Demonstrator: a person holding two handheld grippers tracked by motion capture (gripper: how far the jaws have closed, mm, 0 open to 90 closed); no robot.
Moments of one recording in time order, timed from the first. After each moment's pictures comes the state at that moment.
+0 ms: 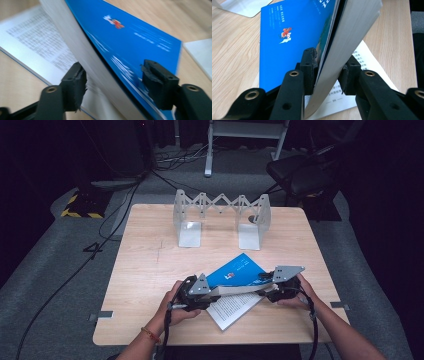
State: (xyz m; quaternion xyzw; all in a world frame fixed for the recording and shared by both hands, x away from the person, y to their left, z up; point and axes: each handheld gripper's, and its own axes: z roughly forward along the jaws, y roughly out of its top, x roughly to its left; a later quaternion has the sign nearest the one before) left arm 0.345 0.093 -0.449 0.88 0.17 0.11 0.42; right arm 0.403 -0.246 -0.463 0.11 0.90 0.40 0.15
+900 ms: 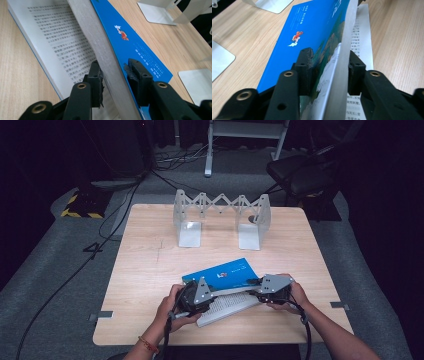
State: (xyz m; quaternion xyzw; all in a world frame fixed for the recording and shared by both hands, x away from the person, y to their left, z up) left arm 0.323 0.088 -0.439 0.88 0.21 0.18 0.38; right arm 0.373 -0.207 -0.450 0.04 0.90 0.39 0.21
